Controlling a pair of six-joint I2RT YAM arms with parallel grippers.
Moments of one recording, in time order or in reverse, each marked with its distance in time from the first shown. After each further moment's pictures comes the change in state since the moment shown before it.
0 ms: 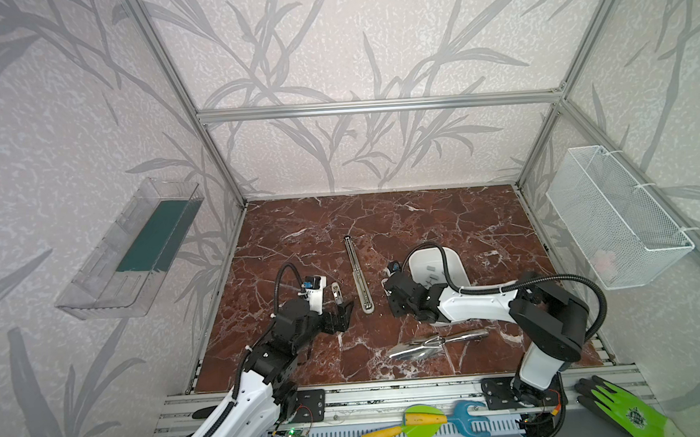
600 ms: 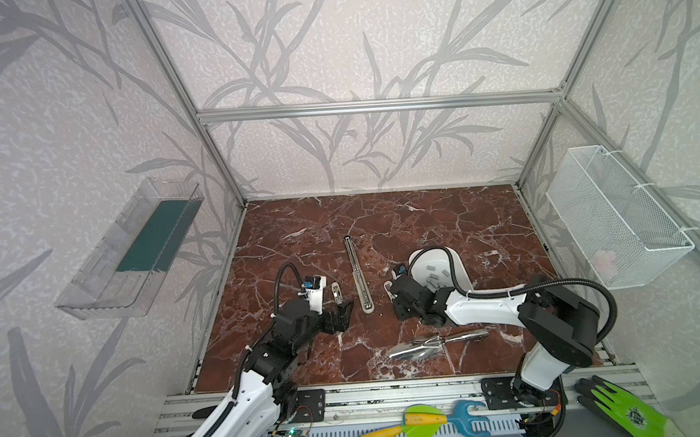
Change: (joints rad) left arm 0.000 0.000 0.000 0.000 0.000 0.000; right arm 0.002 -0.052 -0.064 0.016 -0.020 0.045
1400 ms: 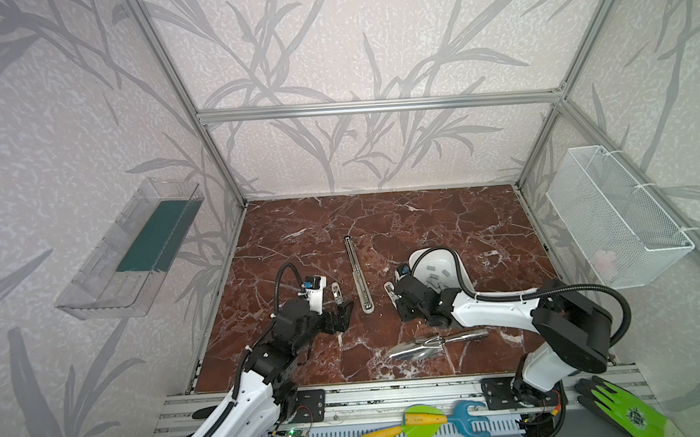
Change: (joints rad) left arm 0.000 0.000 0.000 0.000 0.000 0.000; right arm 0.005 -0.066 -0.023 -0.045 -0.005 0.009
